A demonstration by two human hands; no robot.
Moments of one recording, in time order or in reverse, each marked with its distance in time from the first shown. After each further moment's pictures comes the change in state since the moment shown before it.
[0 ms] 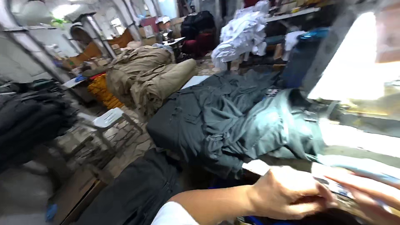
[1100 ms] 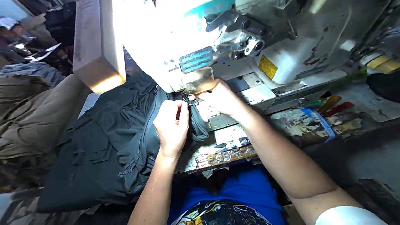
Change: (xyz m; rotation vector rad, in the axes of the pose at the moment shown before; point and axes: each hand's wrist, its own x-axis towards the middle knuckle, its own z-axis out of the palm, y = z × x) left_hand 0.080 -0.086 -0.015 0.638 0.159 -0.198; right_hand 0.075 0.117 -0.011 -0.102 0.421 0.485
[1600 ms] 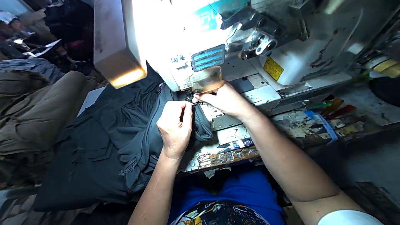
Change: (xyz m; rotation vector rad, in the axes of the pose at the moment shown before) left_hand -0.002 -0.001 0.000 -0.117 0.075 0.071; right_hand 0.000 0.005 -0.001 -0.010 -0.074 -0.025
